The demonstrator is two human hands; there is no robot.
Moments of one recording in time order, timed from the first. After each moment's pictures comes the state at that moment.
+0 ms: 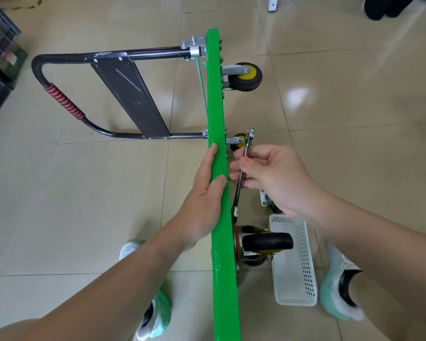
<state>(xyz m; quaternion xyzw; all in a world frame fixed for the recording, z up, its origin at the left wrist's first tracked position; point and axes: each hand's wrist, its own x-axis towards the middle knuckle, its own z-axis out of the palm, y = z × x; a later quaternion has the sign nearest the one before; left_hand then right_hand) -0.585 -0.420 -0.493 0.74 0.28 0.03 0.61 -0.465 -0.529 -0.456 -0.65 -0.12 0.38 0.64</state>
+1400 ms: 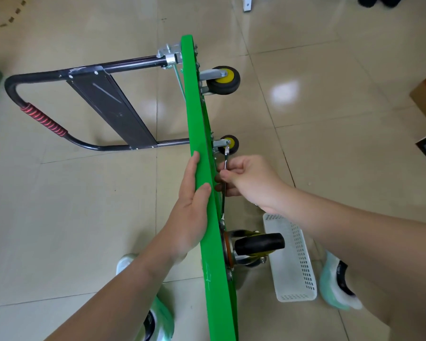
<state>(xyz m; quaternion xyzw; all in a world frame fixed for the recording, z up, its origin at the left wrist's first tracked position) -0.584 -0.423 -0.485 0.73 0.28 0.03 0.62 -0.448 -0.515 -0.504 -0.70 -0.11 0.40 0.57</state>
